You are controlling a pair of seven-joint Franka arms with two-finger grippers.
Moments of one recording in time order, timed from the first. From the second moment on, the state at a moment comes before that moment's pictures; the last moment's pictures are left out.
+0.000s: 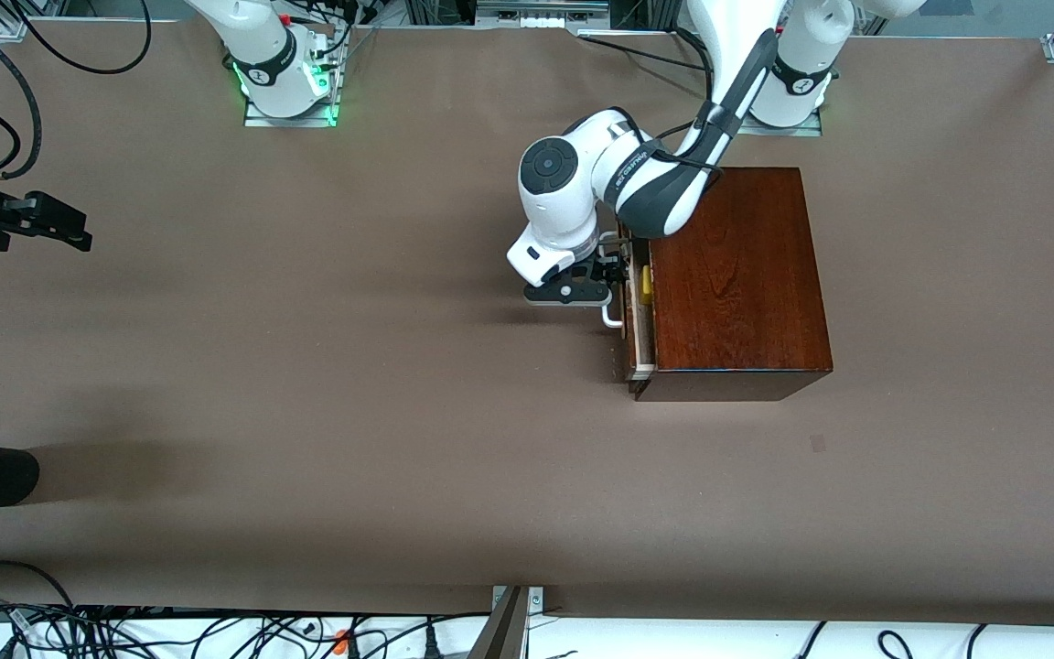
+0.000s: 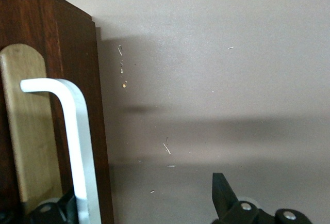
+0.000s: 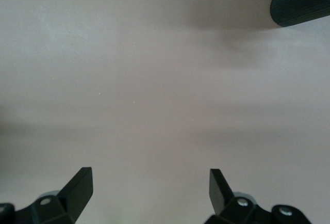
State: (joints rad) left arm -0.74 0.56 -0.03 -1.66 0.15 2.10 -0.80; right arm 0.01 0.09 -0.05 -1.54 -0.04 1.58 -0.05
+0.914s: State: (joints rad) left arm -0.77 0.60 -0.03 -1.58 0.15 2.05 -0.63; right arm 0.01 0.09 -0.05 -1.54 -0.04 1.58 -0.05
